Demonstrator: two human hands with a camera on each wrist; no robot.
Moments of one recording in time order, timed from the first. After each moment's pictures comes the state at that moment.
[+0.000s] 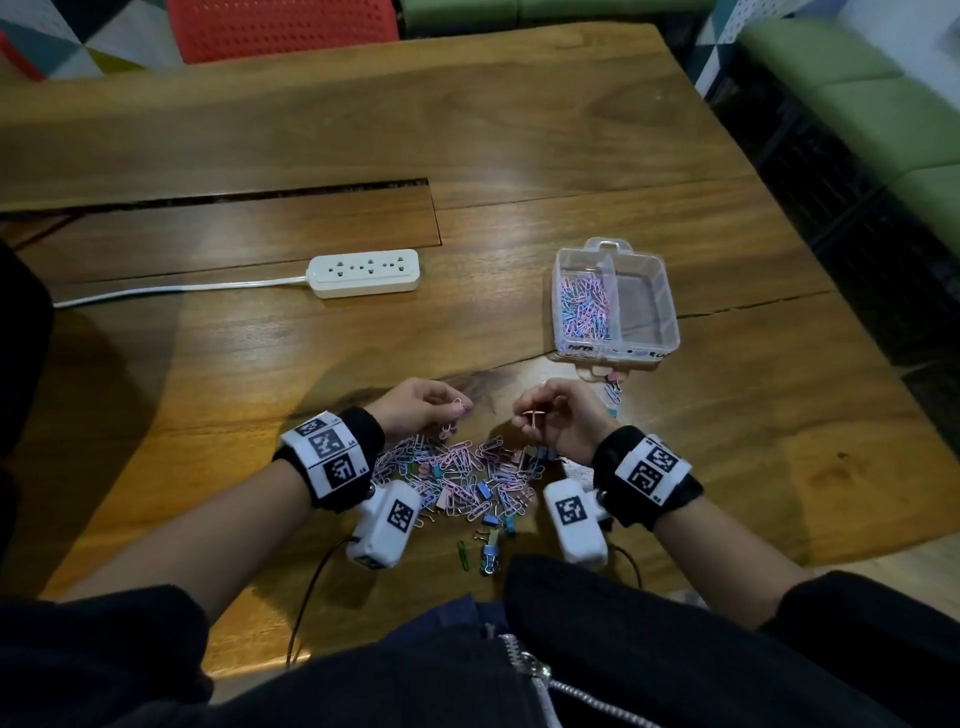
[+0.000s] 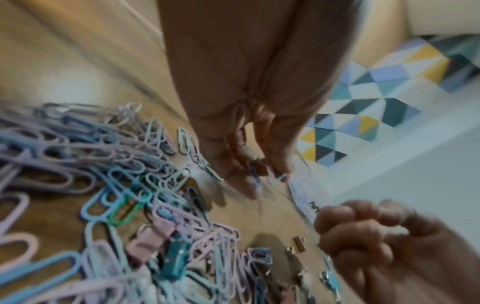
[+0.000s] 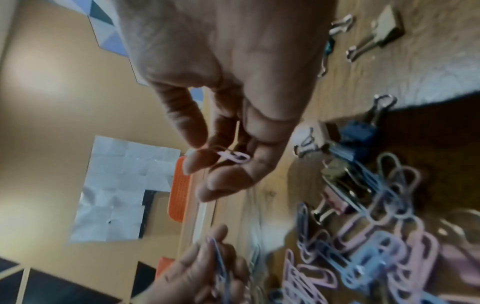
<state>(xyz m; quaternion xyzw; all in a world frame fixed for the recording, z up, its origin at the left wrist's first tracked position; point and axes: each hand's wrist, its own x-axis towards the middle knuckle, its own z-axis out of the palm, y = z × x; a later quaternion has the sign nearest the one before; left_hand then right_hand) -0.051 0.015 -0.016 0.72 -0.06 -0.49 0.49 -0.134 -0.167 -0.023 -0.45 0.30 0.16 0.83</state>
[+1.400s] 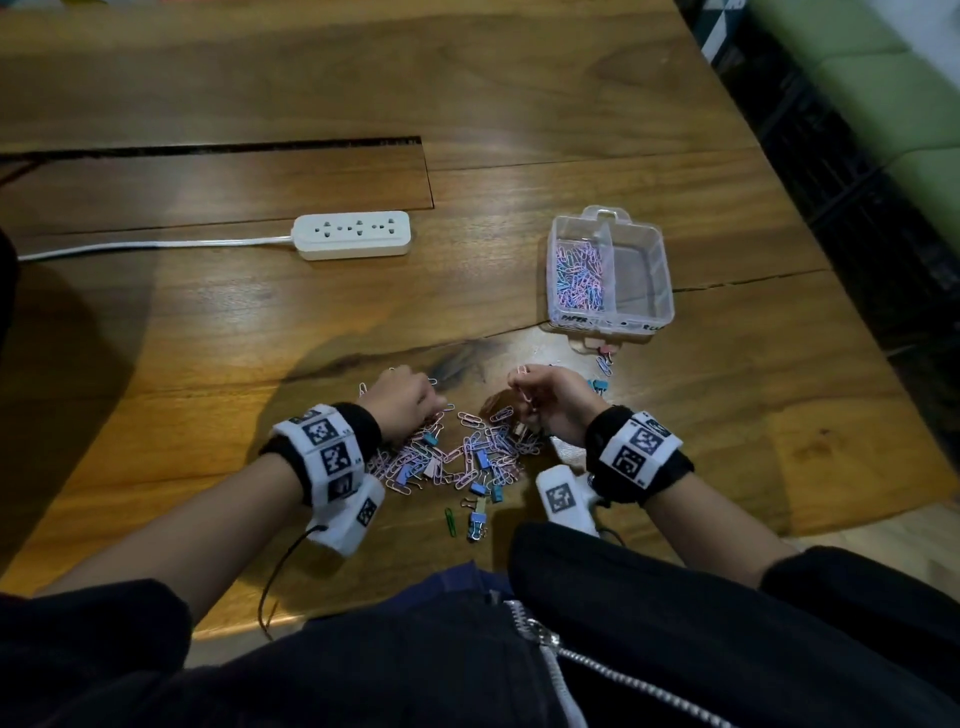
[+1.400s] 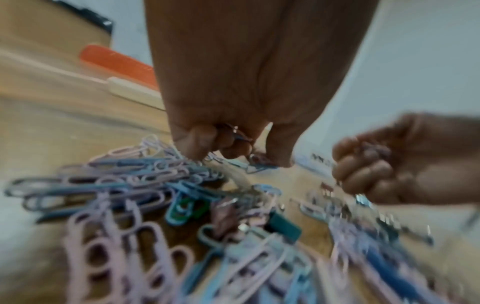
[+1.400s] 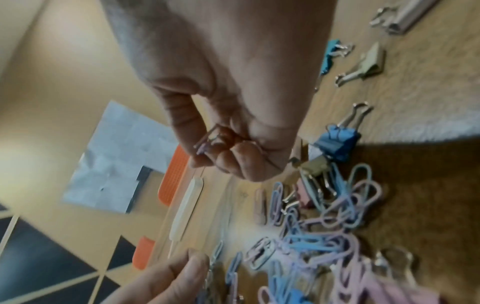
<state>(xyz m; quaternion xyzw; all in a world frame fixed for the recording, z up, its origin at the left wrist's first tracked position) -0.065 0.019 -0.035 0.89 -0.25 -0.34 0.15 -0.137 -0.162 -0.031 -0.55 0.29 0.21 0.75</state>
